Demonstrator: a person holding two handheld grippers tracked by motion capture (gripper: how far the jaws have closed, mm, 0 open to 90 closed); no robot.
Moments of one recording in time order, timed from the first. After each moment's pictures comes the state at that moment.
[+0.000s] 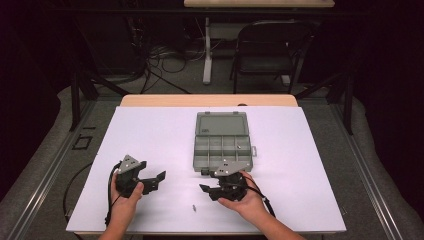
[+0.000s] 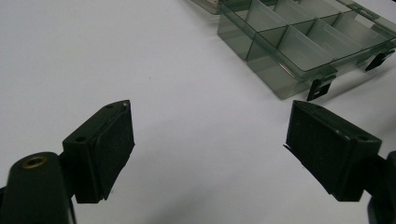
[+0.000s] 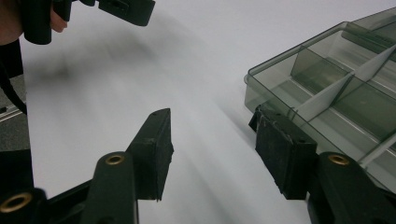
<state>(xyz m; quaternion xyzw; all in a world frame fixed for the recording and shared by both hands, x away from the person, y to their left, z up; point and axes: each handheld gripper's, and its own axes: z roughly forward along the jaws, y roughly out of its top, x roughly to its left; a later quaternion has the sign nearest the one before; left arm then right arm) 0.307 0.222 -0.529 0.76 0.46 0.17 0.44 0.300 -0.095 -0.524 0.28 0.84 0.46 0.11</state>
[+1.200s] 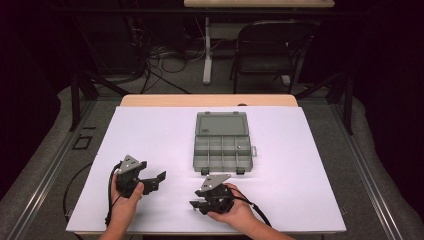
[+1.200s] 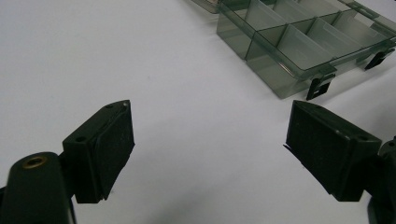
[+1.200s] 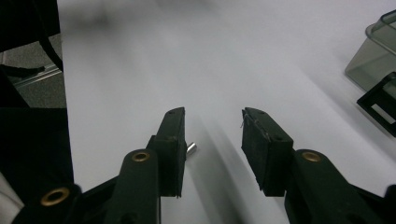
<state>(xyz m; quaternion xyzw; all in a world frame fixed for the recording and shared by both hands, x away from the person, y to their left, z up) 0.306 0.221 -0.530 0.76 0.46 0.17 0.44 0.284 -0.061 -0.557 0.23 0.88 0.42 0.05</state>
